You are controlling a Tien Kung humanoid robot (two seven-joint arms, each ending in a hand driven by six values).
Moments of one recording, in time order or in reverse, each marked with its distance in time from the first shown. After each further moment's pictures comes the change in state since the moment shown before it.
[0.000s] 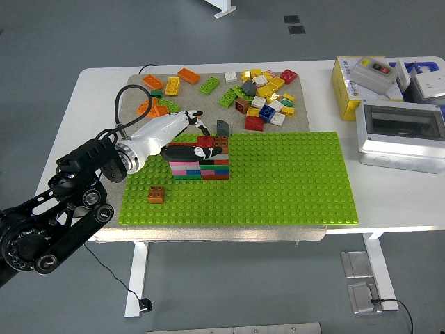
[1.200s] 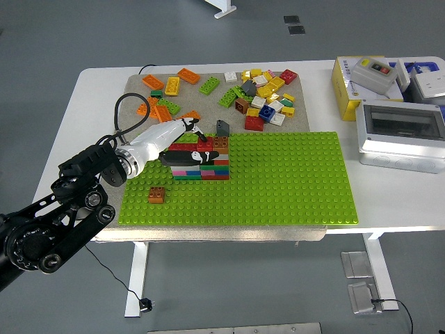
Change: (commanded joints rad) left arm 0.008 -0.012 0.005 0.052 -0.020 0.007 -0.014; right arm 0.003 0.002 0.002 0.000 0.004 0.002 0.001
